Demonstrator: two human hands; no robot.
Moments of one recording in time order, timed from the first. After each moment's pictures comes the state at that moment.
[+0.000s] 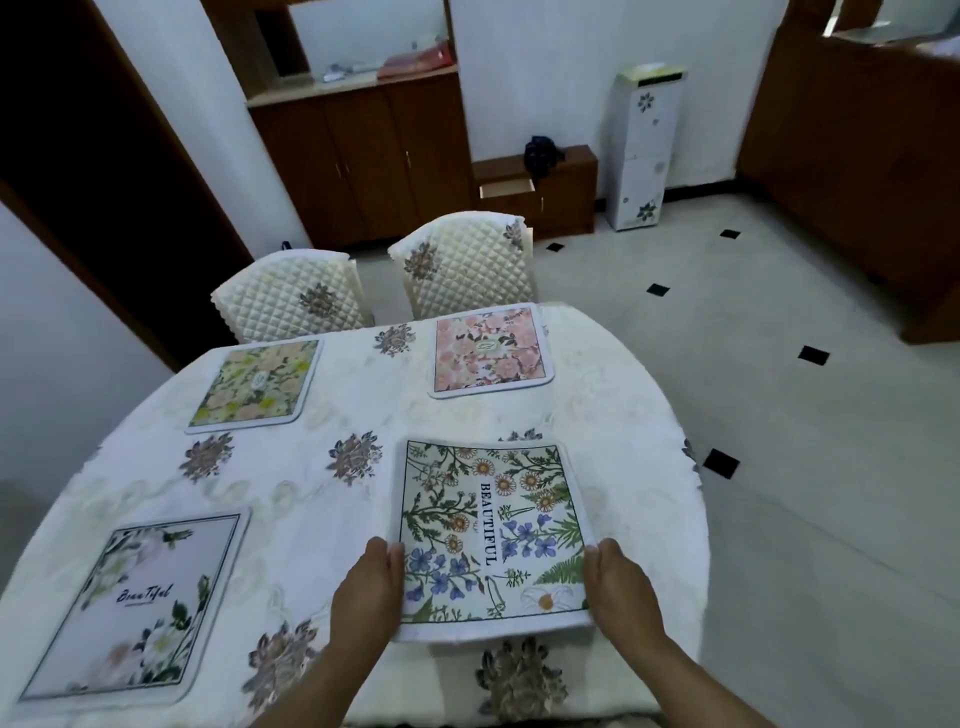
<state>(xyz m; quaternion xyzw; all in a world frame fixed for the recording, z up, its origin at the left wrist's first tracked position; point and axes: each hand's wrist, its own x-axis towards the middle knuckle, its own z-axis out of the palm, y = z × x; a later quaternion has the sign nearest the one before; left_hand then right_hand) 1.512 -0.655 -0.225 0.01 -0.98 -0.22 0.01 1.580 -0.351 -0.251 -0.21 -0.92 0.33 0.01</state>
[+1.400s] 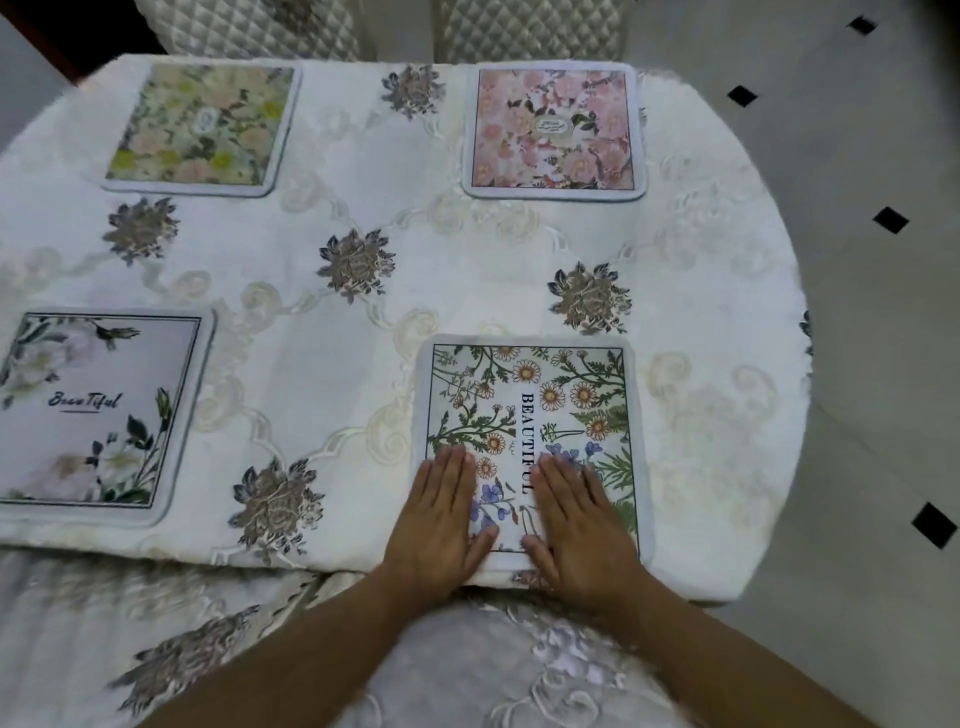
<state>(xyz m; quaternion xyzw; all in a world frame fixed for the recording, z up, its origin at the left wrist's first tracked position) 1.568 -0.663 -0.361 -0.25 -0.95 -0.10 -0.14 1.600 -0.438 -0.351 0.15 -0.97 0.10 -0.15</state>
